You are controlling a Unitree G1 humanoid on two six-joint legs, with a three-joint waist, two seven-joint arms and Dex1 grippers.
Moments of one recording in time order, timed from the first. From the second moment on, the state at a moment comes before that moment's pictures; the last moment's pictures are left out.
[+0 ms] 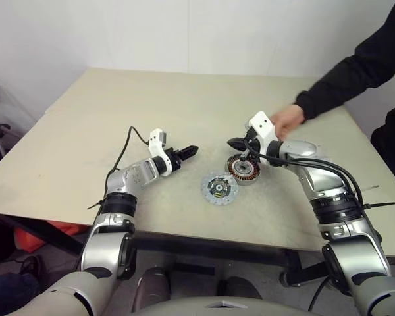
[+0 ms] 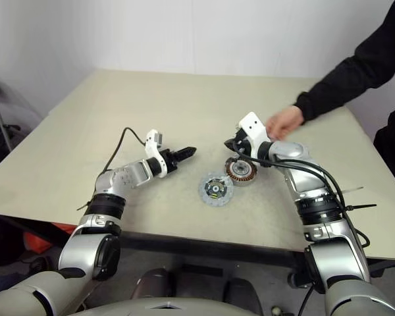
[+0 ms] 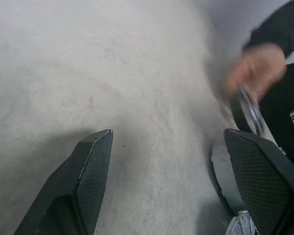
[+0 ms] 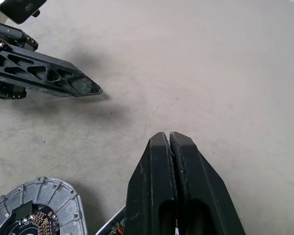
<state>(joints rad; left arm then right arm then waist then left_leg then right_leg) -0.68 0.08 0.21 0.58 -0.52 0.73 -0.50 -0.60 -0.50 0.12 0.13 0.18 0.59 0.78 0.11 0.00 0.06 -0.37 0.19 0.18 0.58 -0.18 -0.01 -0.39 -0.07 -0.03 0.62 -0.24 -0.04</state>
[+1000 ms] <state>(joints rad) -0.58 0.14 0.10 0.38 -0.46 0.62 -0.59 -0.47 -0.80 0.10 0.14 0.11 0.50 0.89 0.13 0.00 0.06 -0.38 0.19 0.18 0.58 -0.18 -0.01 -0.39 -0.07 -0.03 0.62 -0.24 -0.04</state>
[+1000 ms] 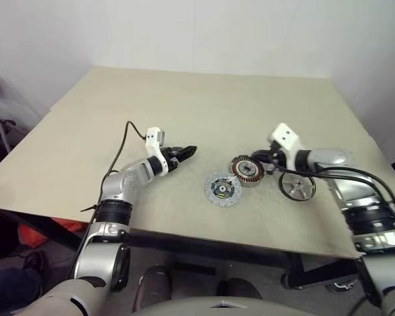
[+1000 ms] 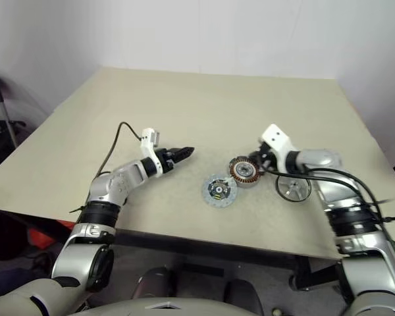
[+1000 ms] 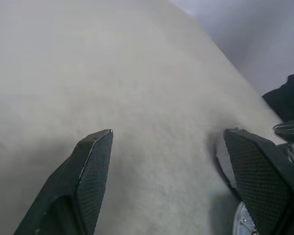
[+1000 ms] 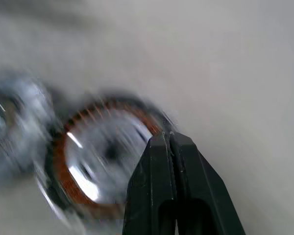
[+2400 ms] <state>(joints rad) -0.47 0.17 0.07 0.32 -0.40 0.57 -0.60 -0.26 -0.84 -0.52 0.79 0.53 0.75 1.05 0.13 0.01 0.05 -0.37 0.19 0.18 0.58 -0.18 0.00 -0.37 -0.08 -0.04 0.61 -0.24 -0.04</state>
